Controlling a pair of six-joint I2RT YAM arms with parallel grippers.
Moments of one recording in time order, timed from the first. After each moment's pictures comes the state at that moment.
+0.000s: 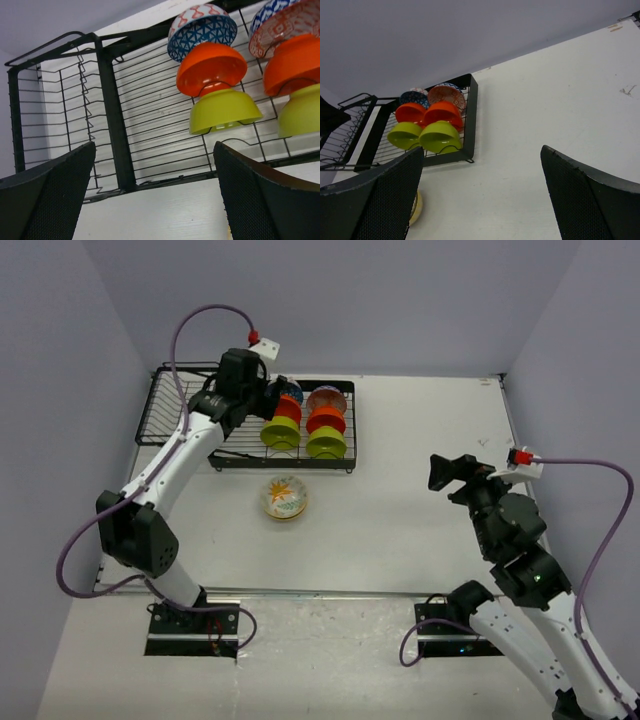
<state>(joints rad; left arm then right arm) -0.38 1.61 1.60 -0.55 -0.31 0.09 0.52 0.47 0.79 -0.38 0.48 0.47</state>
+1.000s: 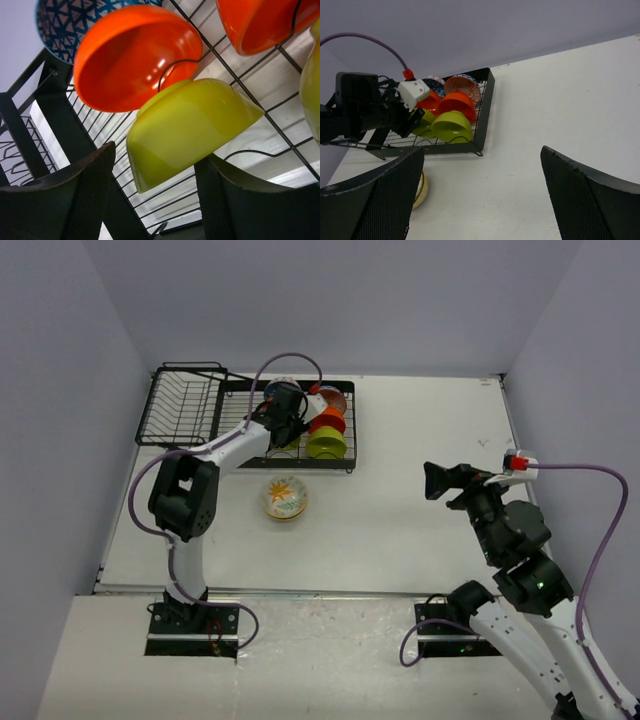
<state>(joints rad) -0.48 1.98 1.51 -0.30 -0.32 0.59 0.52 0.44 0.77 -0.36 0.36 0.41</state>
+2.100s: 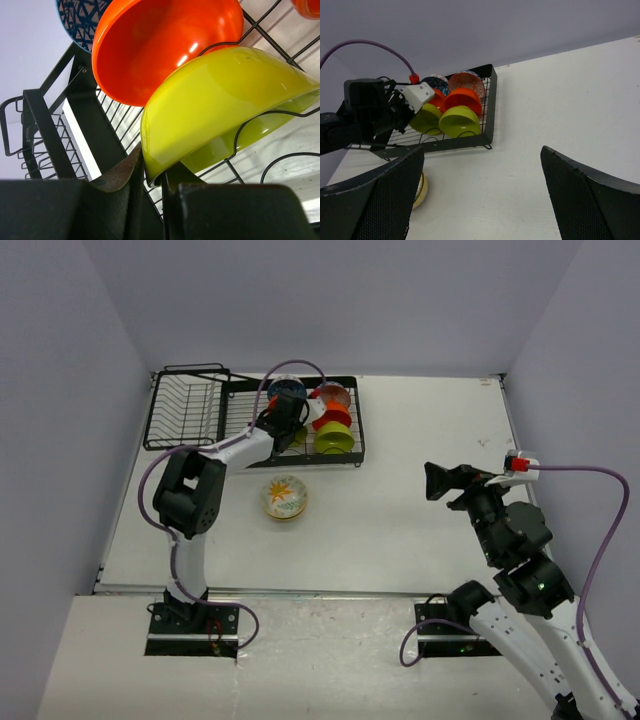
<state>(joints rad) -0.49 2.02 1.44 -0.11 -0.45 0.69 0.52 0.42 0.76 -0.36 0.36 0.40</state>
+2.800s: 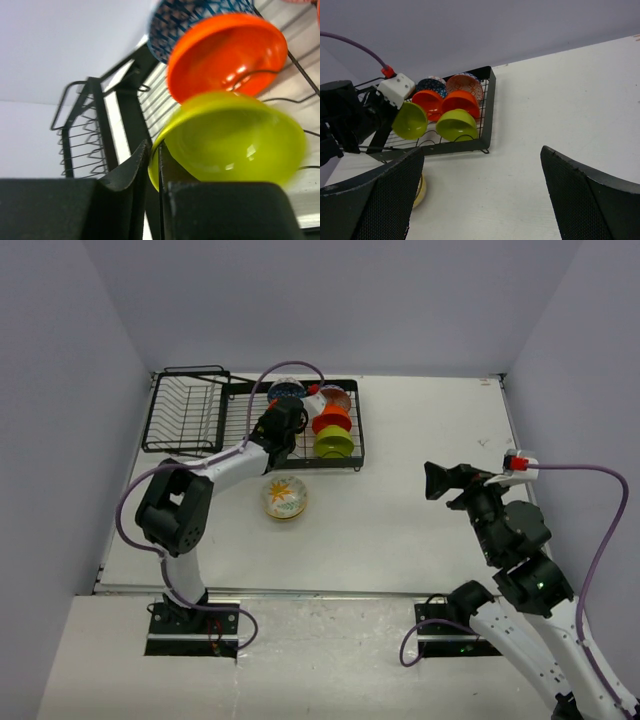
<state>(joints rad) -0.53 1.88 1.27 0.12 -0.58 0.70 0.52 0.43 0.76 -0.36 0.37 0.40</state>
